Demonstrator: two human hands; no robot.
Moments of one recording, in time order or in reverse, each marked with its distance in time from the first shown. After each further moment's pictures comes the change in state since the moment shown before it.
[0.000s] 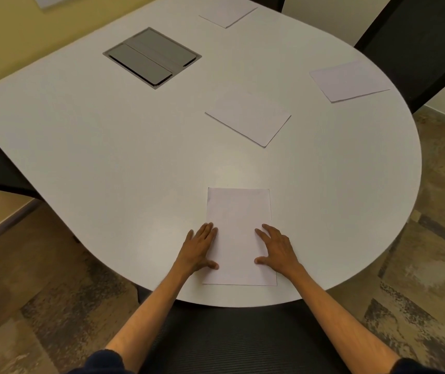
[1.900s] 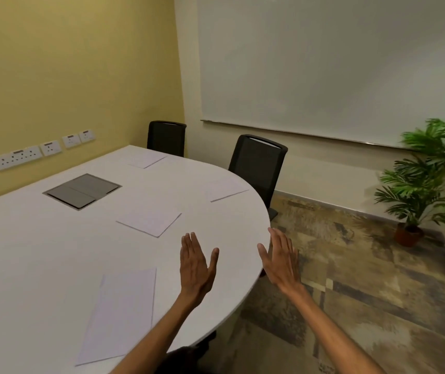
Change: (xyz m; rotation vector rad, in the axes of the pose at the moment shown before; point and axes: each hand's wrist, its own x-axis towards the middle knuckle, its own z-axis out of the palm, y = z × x) left_hand -0.020 0.443 -0.094 -0.393 0.868 0.029; right_hand -0.278 0.265 -0.200 0.244 1.040 0.148
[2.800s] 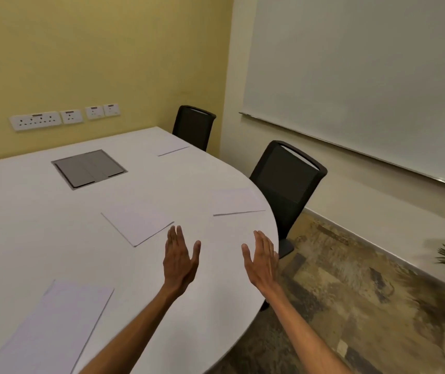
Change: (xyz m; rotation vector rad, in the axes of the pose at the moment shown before) left_hand 0.220 0.005 0.132 0.026 0.221 -0.295; right_hand 0.256 0.091 0.137 0.095 -0.294 -0.101
